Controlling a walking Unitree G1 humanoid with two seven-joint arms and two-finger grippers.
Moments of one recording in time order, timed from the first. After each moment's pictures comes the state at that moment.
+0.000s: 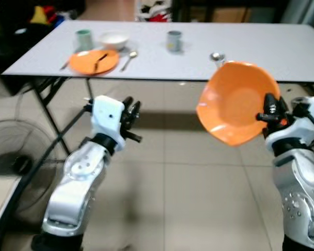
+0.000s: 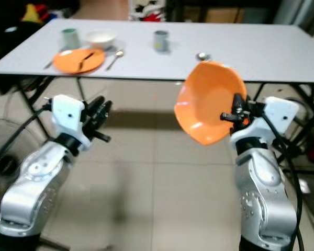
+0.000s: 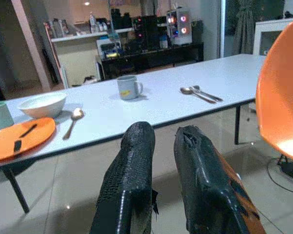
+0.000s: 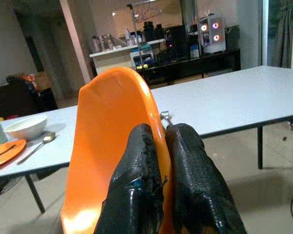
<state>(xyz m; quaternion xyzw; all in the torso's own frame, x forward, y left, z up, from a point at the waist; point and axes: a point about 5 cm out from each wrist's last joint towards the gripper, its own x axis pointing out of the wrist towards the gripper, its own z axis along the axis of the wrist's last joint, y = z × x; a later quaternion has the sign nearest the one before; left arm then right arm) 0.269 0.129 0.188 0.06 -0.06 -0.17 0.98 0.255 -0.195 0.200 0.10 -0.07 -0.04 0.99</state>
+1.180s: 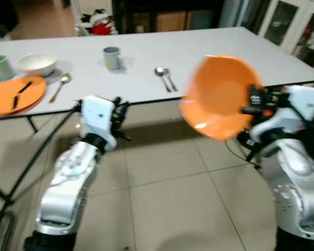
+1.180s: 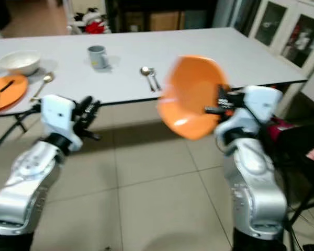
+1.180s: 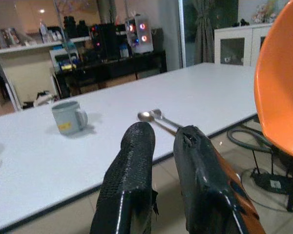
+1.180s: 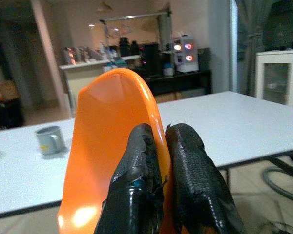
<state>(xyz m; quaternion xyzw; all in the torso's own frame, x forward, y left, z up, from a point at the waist) 0.272 0.142 0.185 0.07 -0.05 -0.15 0.99 0.266 -0.172 0.212 0.07 -0.08 0.02 0.99</state>
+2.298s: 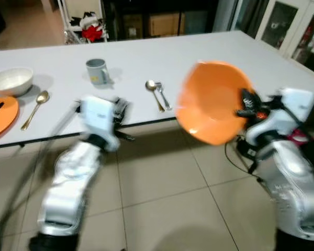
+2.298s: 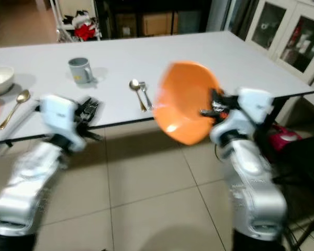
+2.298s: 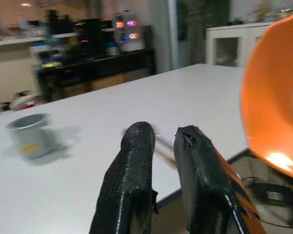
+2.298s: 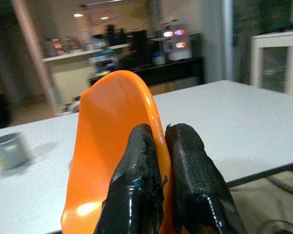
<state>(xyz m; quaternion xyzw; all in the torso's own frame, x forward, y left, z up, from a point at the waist) 0.270 0.129 0.182 0.06 -0.05 -0.17 0.98 0.265 -0.181 0.205 0.08 -0.05 0.00 1.00</state>
